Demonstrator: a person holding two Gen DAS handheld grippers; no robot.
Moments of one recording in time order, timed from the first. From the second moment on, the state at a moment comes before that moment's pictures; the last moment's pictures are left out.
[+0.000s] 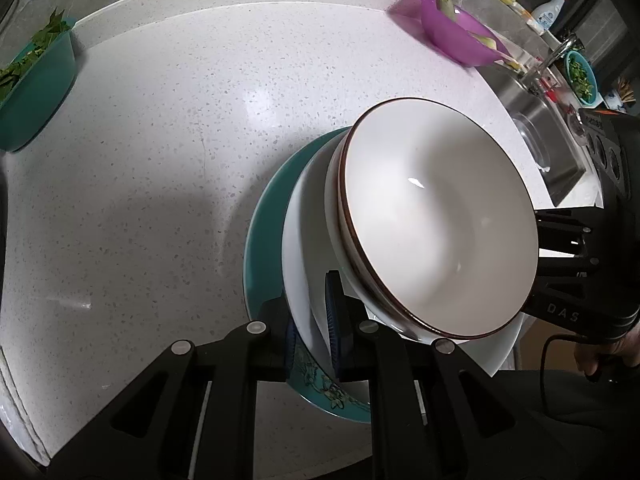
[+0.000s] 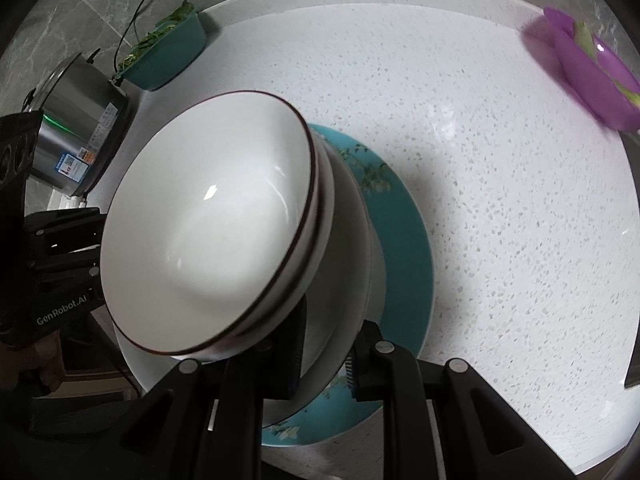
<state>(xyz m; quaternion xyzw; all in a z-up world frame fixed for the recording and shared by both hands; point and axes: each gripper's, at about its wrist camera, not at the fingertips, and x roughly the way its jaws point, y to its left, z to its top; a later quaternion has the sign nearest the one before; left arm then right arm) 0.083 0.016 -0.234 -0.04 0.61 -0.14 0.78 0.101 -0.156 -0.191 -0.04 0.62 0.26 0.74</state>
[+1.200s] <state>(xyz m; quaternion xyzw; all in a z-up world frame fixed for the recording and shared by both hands) 0.047 0.088 -0.157 -0.07 0.49 -0.05 0.86 0.055 -0.201 -0.125 0.00 0.54 0.17 0.82</state>
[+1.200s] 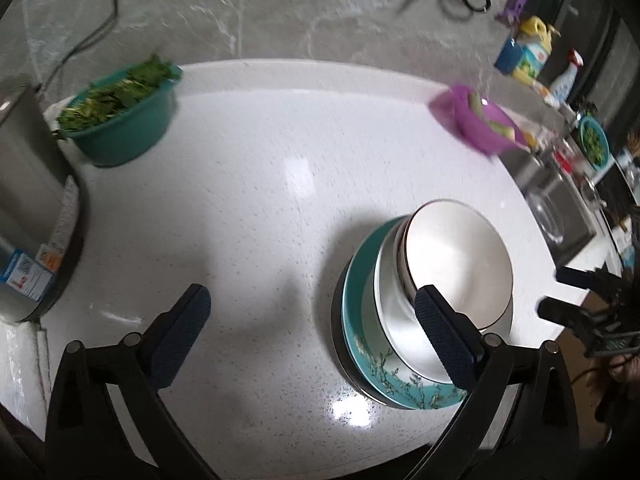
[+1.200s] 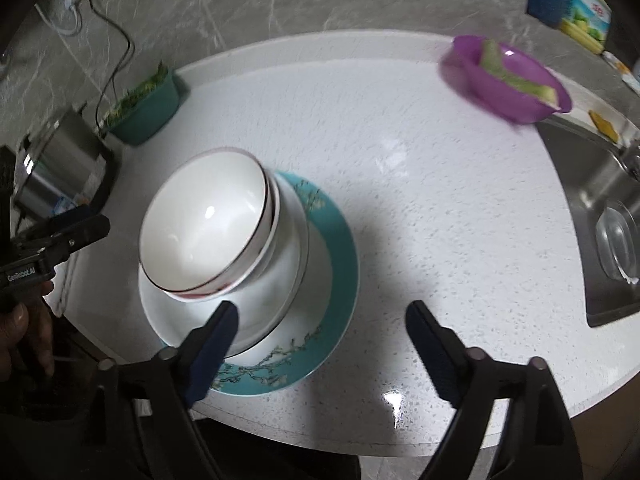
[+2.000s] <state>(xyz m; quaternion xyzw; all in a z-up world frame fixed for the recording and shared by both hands) -0.054 0.044 -0.049 -0.06 0.45 -0.05 0.89 -0.049 -0.173 -0.003 0.01 0.36 0.07 0.93</state>
